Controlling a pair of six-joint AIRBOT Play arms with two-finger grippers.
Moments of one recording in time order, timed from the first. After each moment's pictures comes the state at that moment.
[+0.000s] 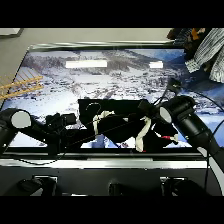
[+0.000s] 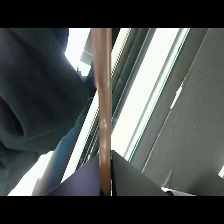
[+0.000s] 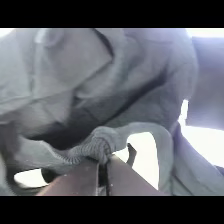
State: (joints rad) left arm -0.33 -0.96 0.90 1.25 -1.54 -0.70; right arm 0.47 -1.07 1.08 -1.77 1.12 2.57
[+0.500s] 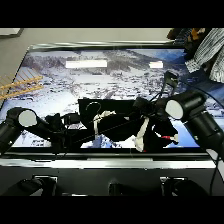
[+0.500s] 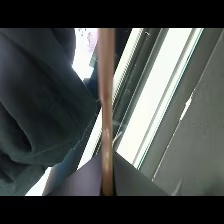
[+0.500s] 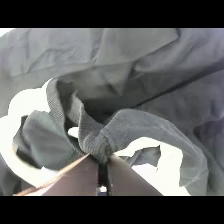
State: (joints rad) left arm -0.35 -1.00 0.90 1.26 -1.49 -0.69; right arm 0.47 -1.04 1.19 -1.56 1.20 2.38
